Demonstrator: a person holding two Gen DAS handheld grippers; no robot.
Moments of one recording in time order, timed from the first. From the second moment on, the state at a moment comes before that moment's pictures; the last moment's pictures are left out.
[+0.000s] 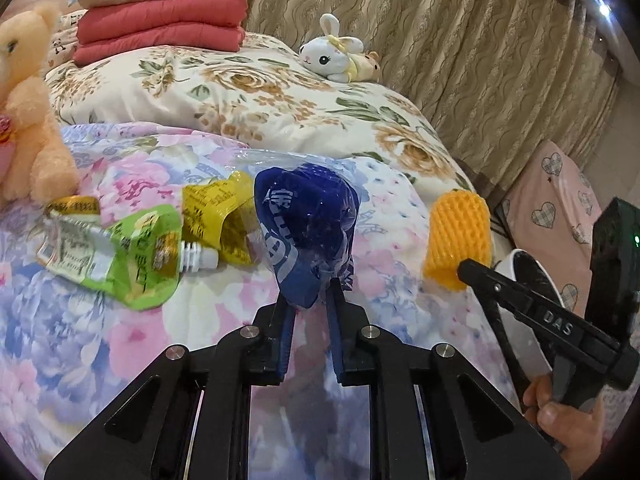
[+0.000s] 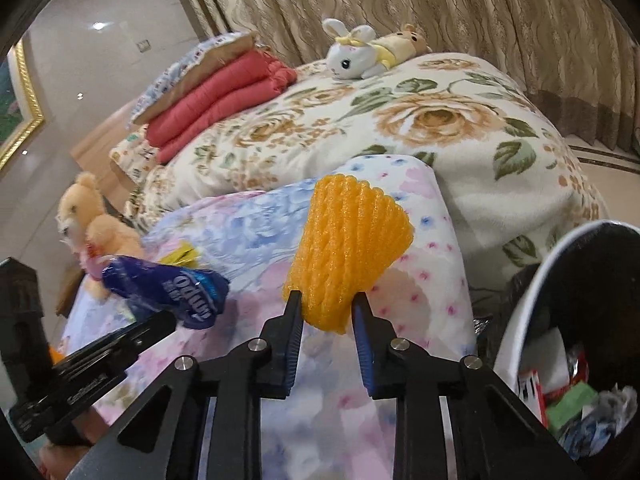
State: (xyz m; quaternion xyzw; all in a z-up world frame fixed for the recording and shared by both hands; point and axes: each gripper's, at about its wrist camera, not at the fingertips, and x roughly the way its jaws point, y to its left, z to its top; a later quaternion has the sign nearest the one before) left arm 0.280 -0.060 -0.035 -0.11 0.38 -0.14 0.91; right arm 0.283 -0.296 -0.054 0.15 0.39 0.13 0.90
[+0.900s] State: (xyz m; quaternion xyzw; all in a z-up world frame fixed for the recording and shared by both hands) left arm 0.191 -0.116 -0.005 -0.11 0.37 -0.22 0.90; right arm 0.168 -0.349 -0.036 0.21 0.37 0.13 0.90
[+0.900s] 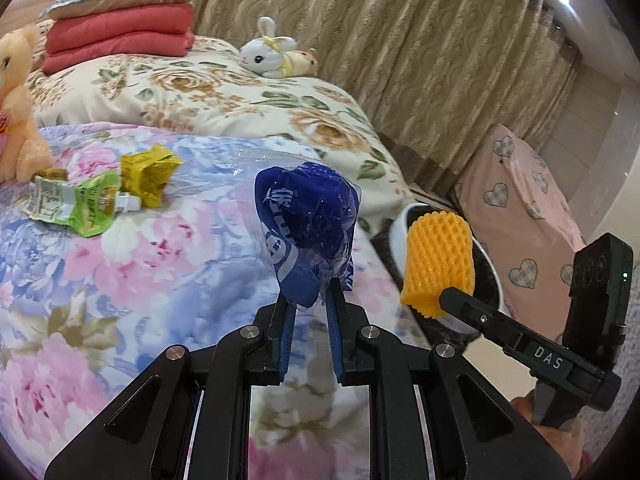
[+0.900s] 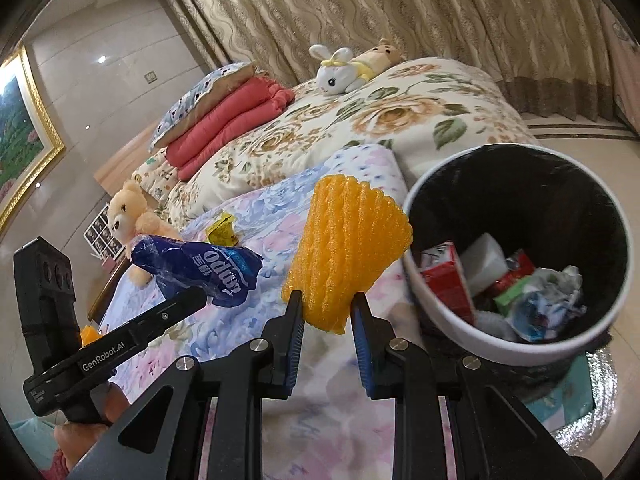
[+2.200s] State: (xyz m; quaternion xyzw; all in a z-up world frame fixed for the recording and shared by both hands) left arm 0.182 -0.230 0.006 -0.05 0.37 -0.30 0.87; right arm 0.129 -0.451 -0.037 0.25 0.35 0.04 0.90
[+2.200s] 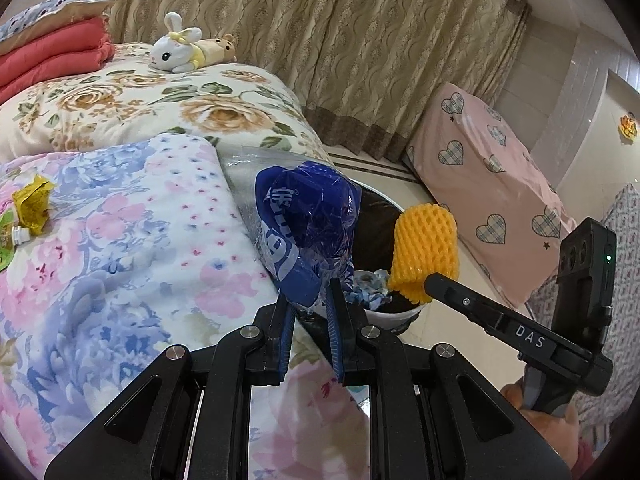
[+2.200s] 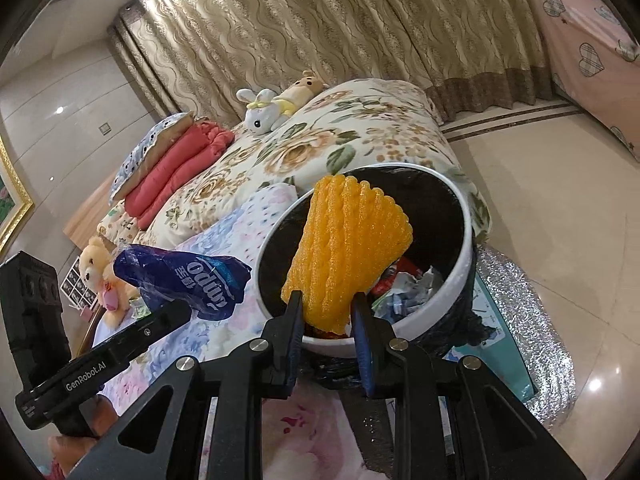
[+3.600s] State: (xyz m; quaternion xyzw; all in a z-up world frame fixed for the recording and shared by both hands) left arm 0.192 -0.249 -0.008 -0.06 0.41 -0.30 0.86; right arm 0.140 -0.474 -0.044 0.27 0.35 0.01 0.89
